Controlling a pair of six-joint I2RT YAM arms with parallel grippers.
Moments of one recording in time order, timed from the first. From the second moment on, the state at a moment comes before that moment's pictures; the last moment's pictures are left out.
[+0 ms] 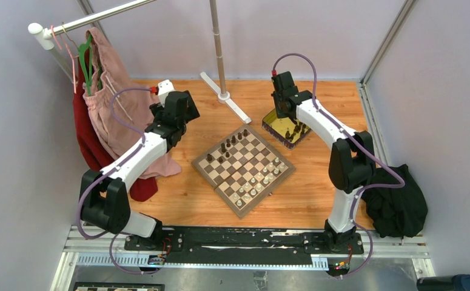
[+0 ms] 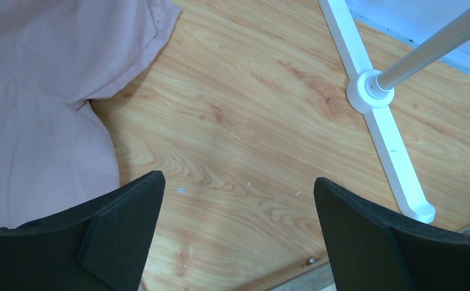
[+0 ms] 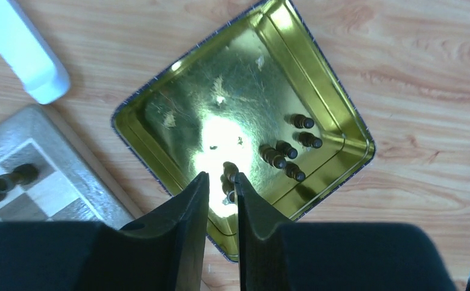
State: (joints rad) left arm -0.34 1.42 1.04 -0.13 -0.56 -0.51; right arm 0.42 1.87 1.62 -0.59 0.32 0.08
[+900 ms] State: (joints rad) left arm -0.34 1.49 1.09 -0.11 -0.56 -0.49; right arm 0.32 1.99 1.56 -0.60 0.19 0.20
